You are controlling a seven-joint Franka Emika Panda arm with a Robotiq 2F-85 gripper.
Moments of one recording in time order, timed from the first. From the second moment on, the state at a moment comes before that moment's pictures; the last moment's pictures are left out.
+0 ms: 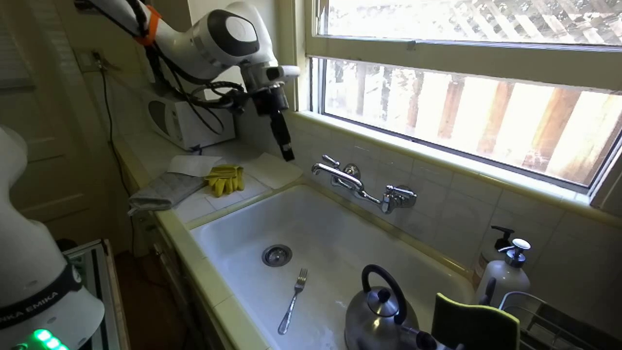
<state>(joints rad) -0.16 -0.15 0.20 -2.35 -0.54 2.18 0.82</state>
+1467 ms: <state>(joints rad) -0.18 0.19 -0.23 -2.13 -0.63 2.16 1.13</state>
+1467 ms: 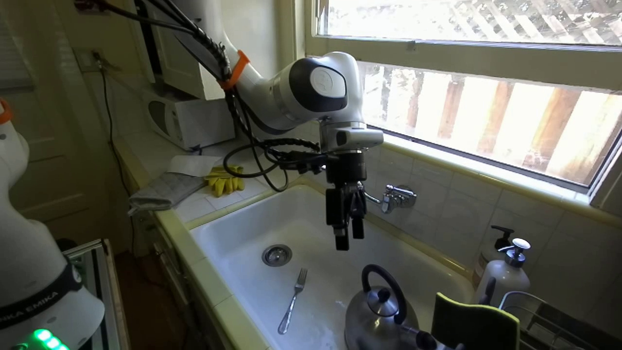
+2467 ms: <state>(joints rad) -0.26 0.37 -0.38 -1.97 -0.59 2.36 1.26</state>
